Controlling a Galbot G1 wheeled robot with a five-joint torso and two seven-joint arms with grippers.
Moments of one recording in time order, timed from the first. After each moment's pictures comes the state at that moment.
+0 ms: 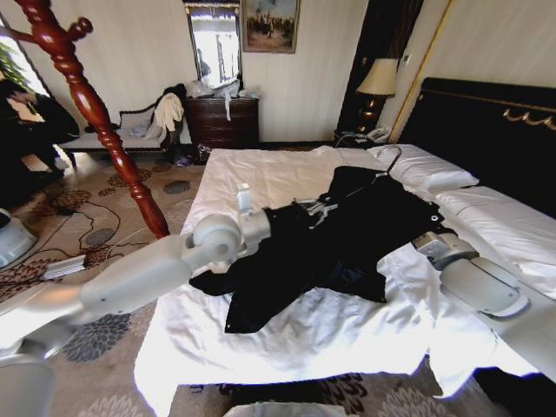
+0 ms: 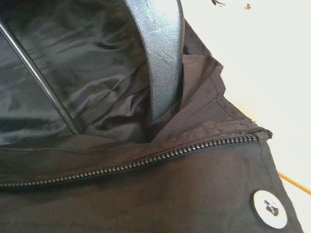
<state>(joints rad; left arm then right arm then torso) -0.03 -0.92 0.59 -2.00 -1.47 0.17 0.07 -1.42 0.31 0.74 2.16 0.15 -0.42 0.28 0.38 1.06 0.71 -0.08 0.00</state>
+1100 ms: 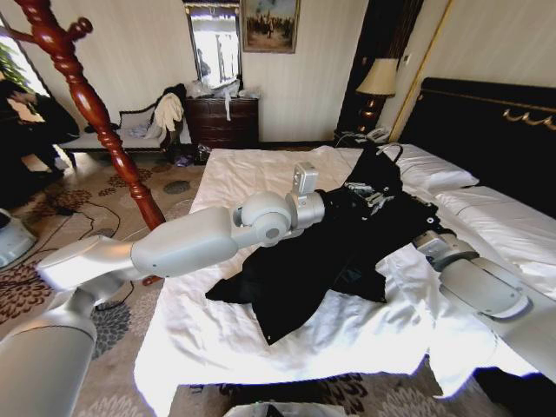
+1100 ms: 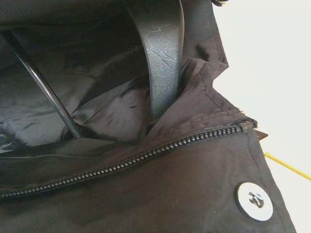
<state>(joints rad) -0.24 -1.12 0.76 -1.88 -1.33 0.20 0.00 -1.43 0.32 0.75 2.19 0.20 -0.45 0.28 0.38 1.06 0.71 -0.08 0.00</state>
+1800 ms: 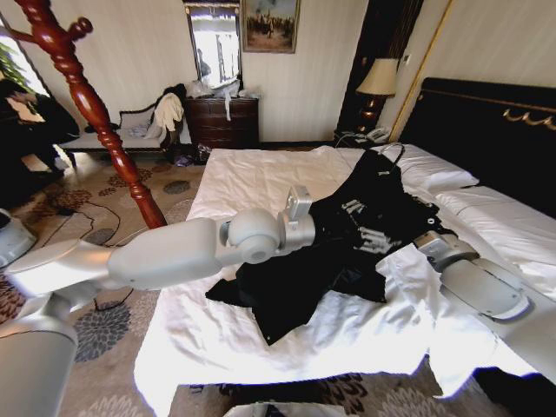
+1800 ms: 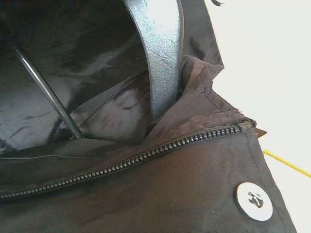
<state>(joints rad) -0.25 -0.97 0.82 -2.07 -1.24 0.20 0.06 -1.44 0.33 0.76 2.19 0.20 -0.45 0.28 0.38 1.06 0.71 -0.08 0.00</state>
